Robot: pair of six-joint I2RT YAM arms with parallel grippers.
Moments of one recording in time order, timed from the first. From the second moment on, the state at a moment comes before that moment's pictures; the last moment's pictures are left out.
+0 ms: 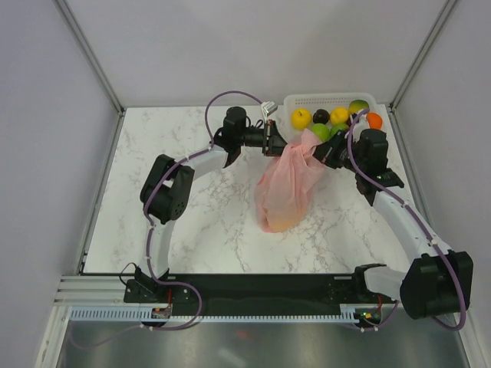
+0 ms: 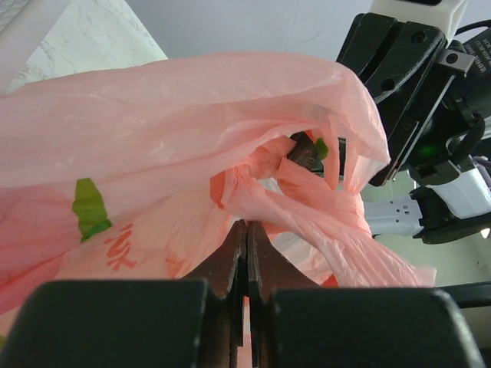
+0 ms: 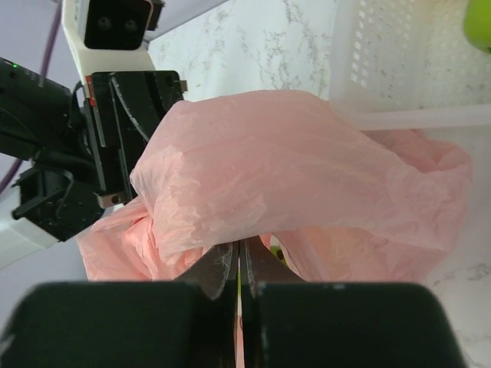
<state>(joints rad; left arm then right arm) -0.54 2.16 1.56 0.56 1.10 -1.04 0.13 1.21 0.89 -0.01 -0.44 0.68</state>
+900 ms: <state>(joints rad) -0.54 1.88 1.56 -0.19 0.57 -0.54 0.18 1.21 1.16 -0.55 -0.01 0.37</state>
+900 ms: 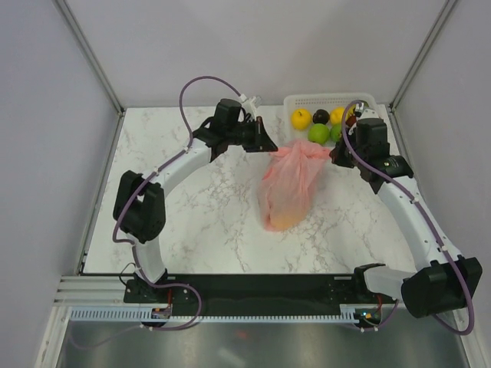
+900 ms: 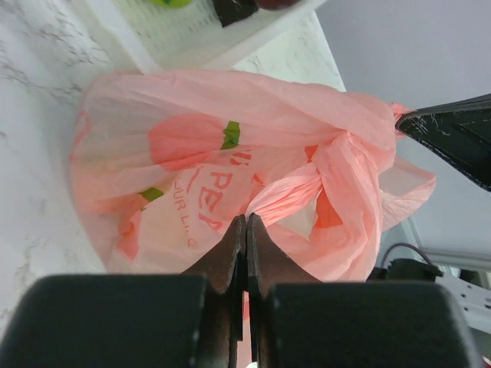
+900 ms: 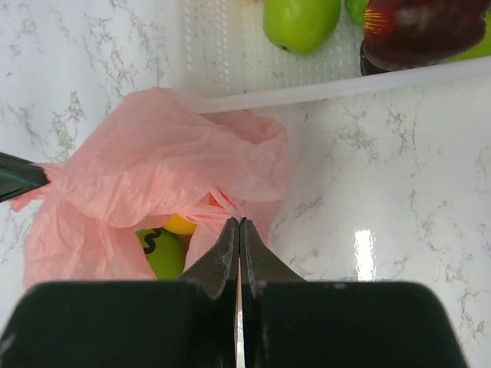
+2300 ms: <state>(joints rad) -0.41 1.48 0.92 0.18 0.11 -0.63 0.07 1.00 0.57 -0.01 0.18 0.62</state>
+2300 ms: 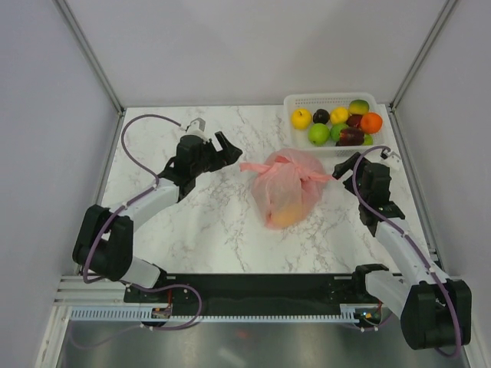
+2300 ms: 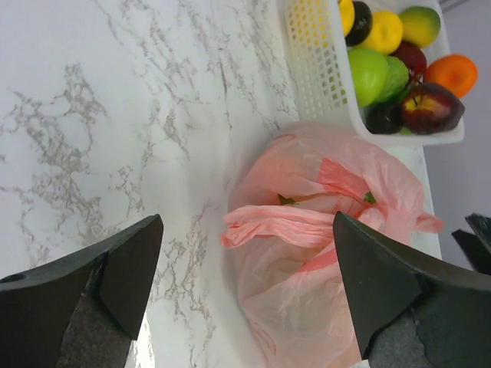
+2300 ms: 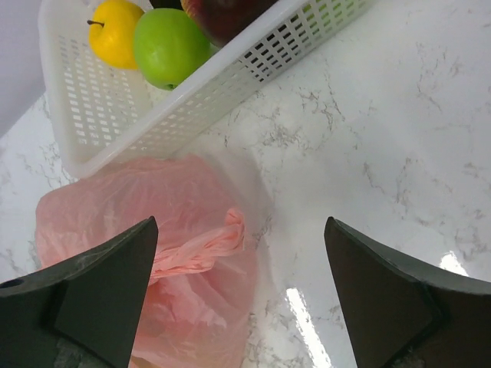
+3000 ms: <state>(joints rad) -0.60 1.53 0.73 0.42 -0.26 -1.20 0.27 1.13 0.32 0.45 0.44 1.14</state>
